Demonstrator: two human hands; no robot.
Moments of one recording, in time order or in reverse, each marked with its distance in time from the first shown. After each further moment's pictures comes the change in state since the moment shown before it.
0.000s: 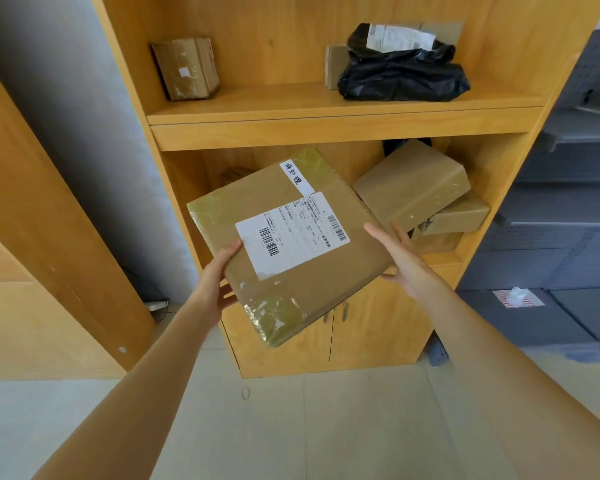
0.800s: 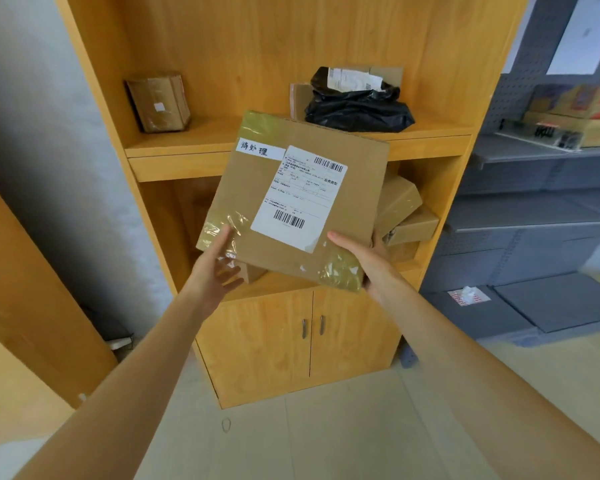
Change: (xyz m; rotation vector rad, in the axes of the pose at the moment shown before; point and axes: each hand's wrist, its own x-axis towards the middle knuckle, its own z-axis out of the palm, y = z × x) left_hand 0.006 0.048 0.007 -0.065 -0.204 0.055; right_hand -0.050 -0.032 0.043 0.207 0.122 -0.145
